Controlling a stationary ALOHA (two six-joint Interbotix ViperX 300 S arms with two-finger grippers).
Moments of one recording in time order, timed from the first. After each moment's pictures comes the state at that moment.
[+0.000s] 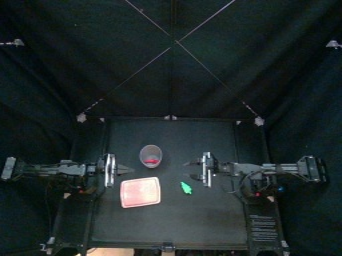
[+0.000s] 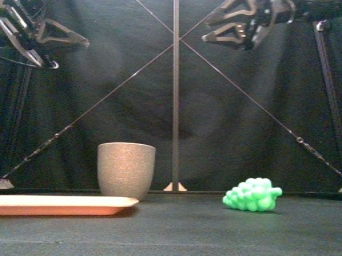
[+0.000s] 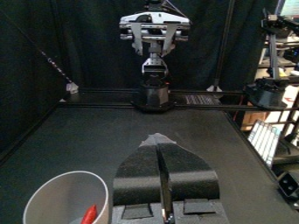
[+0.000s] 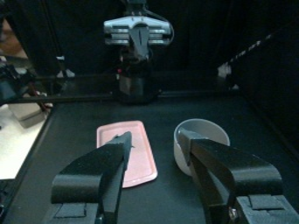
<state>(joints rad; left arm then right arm) 0.04 -1.00 1.21 0.00 -0.23 0.00 -0.02 -0.64 0.82 -0.13 -0.09 0.12</state>
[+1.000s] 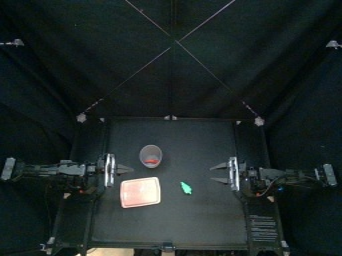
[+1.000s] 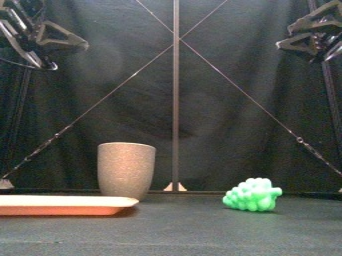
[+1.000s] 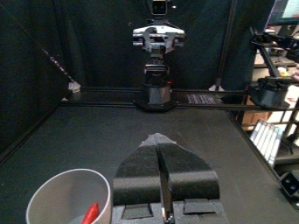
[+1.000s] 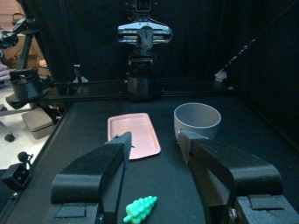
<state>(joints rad) 0.05 -1.00 1.22 0.00 -0.23 0.00 -0.01 -1.13 1.17 -0.11 -0.06 0.12</state>
